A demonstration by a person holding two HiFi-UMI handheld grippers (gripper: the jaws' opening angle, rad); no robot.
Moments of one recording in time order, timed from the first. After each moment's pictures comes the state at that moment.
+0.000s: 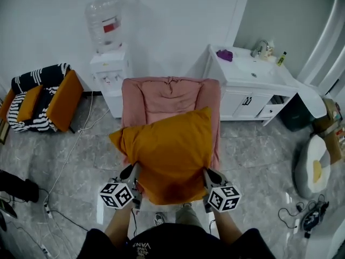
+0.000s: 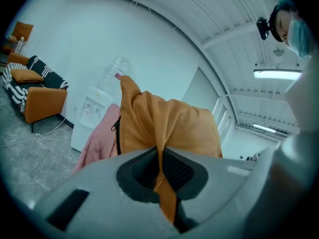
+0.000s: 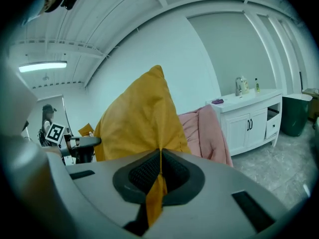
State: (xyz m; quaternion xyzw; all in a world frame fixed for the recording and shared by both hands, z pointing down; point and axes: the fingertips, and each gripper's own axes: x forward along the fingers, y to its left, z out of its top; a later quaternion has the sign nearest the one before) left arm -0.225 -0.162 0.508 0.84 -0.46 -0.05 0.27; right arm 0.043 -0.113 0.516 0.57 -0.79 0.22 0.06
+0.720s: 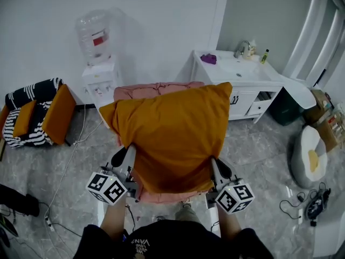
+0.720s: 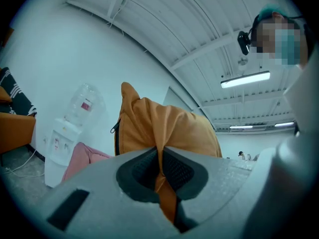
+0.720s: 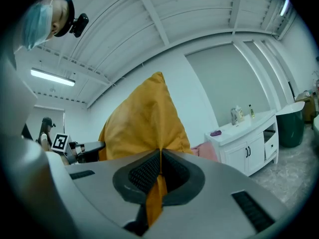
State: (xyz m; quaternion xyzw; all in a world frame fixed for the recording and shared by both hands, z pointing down) left arm -0.198 -0.150 0.345 0.90 -0.38 -0.14 0.12; right arm 0.062 -0.066 0.376 0.61 -0.78 0.11 -0.07
